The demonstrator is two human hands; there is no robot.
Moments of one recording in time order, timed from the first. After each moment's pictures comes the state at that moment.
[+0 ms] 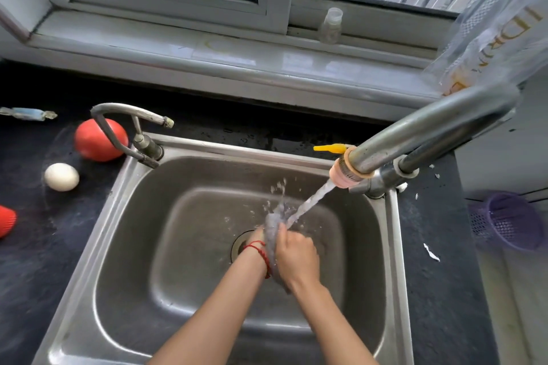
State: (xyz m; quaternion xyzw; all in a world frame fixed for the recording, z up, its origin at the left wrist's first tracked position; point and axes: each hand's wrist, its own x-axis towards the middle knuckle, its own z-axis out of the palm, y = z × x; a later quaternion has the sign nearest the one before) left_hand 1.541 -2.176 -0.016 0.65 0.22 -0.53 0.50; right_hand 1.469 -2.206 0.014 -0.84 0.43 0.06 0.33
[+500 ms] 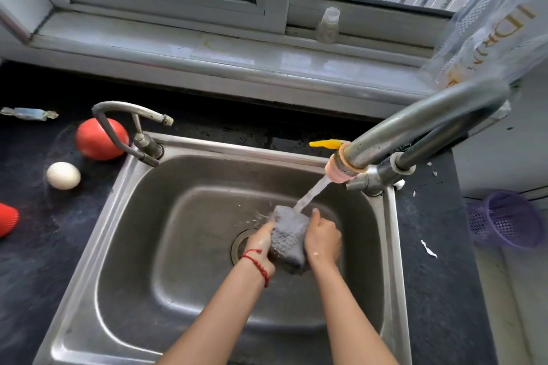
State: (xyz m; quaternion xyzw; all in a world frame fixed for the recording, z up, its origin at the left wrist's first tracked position) left_hand 1.526 -2.166 -0.011 0.59 0.25 -0.53 0.55; right_hand 1.466 -2.252 0.000 -0.70 0.61 0.00 0.37
